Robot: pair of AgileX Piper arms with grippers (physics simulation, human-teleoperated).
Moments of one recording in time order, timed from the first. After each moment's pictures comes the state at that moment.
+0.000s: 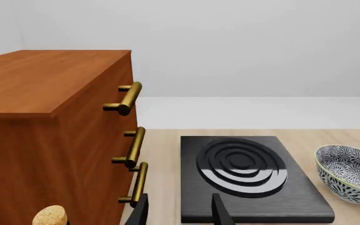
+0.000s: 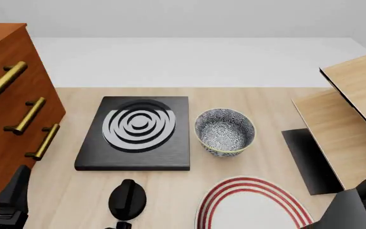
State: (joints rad) left arm 0.00 0.00 0.00 0.00 0.00; right arm 1.40 1.94 -0.85 -0.52 -0.19
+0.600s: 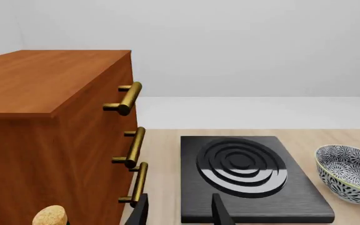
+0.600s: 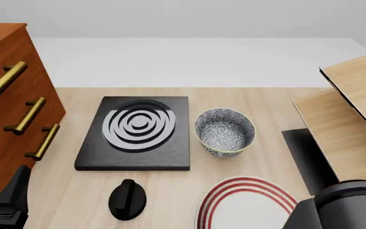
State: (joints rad) left arm 0.00 0.00 0.00 0.00 0.00; right arm 1.42 2.05 -0.92 -0.54 -0.14
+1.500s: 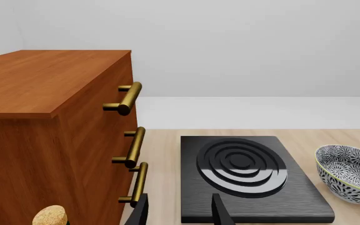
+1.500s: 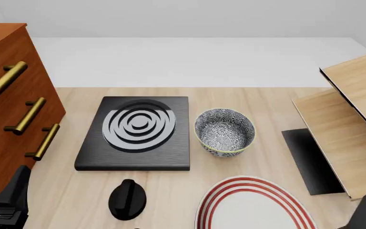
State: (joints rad) left arm 0.00 0.00 0.00 0.00 0.00; right arm 1.41 1.88 -0.73 -0.57 -0.17
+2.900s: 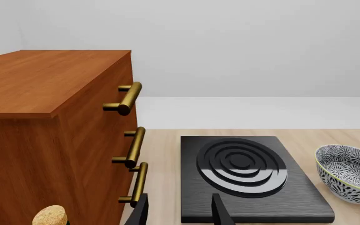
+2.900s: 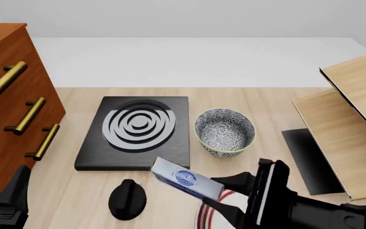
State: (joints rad) left arm 0.00 0.00 0.00 0.00 0.00; right arm 0.98 0.95 -0.39 -0.05 -0.30
